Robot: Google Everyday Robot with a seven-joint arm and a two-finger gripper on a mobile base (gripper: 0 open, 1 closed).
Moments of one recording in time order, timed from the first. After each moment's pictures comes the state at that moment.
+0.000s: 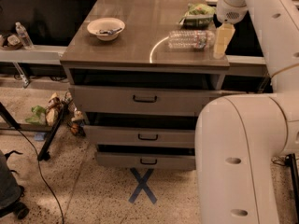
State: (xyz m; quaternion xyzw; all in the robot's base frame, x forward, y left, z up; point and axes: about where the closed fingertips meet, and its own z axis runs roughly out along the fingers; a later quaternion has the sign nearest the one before) arm 0.767 -0.246 0.900 -0.63 0.75 -0.12 0.16
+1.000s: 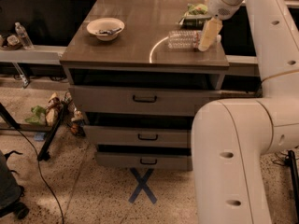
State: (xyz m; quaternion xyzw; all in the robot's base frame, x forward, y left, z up) arm 0.799 -0.205 0.913 -0.62 0.73 -0.09 0.27
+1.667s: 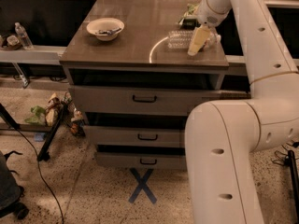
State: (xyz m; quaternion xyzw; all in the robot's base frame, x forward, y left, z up) arm 0.810 -0.174 0.882 -0.63 0.72 -0.05 0.27
